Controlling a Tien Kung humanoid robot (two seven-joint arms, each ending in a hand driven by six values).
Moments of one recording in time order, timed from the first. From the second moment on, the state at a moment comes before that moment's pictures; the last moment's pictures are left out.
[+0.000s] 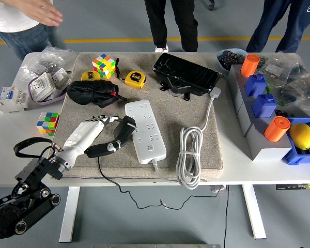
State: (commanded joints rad) left arm -0.33 0.33 -0.73 -1.09 1.78 0.44 -0.23; right arm -0.05 -0.31 0.91 0.44 -0.64 -0.10 0.09
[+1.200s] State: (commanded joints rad) left arm -0.39 0.30 -0.66 -1.11 1.76 0.41 -0.24; right arm -0.05 -0.31 0.92 0.44 -0.64 -0.10 0.10
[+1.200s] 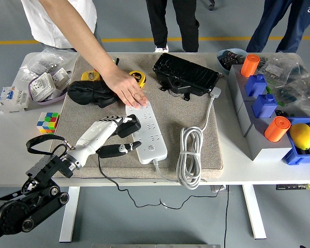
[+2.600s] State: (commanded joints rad) left arm -0.44 0.29 -0.60 -1.11 1.76 0.39 -0.21; right arm -0.05 -0.30 0.92 0.44 -0.64 -0.11 0.12
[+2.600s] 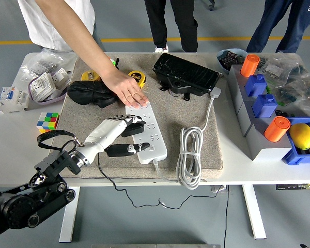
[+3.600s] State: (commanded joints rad) left arm -0.41 0.40 -0.69 -1.54 1.67 0.15 0.08; right arm -0.05 -0.31 0.92 0.45 -0.64 -0.11 0.12
